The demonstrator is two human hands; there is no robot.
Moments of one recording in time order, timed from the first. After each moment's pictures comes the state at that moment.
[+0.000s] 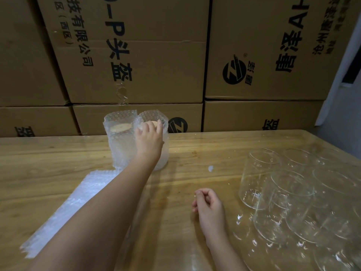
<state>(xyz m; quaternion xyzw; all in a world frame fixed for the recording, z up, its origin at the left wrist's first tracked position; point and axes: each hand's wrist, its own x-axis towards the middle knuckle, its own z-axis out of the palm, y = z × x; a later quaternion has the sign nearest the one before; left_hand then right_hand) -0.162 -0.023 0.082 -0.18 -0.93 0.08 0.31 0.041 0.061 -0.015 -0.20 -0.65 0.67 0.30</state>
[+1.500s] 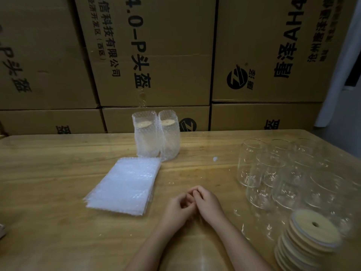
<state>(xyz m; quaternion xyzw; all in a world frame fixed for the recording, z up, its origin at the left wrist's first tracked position) 0.078 -0.087 0.006 -0.22 -0.78 -0.57 -0.10 0.093 0.035 -0.005 -0.13 -0.85 0.50 0.12</state>
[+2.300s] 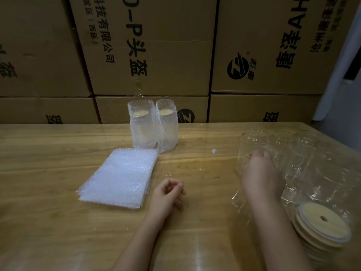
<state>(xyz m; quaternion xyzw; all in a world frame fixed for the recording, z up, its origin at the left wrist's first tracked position) 0.065 -0.103 0.004 -0.13 -0.68 -0.72 -0.09 0.150 0.079 0.097 -0.39 -0.88 0.10 0.25</state>
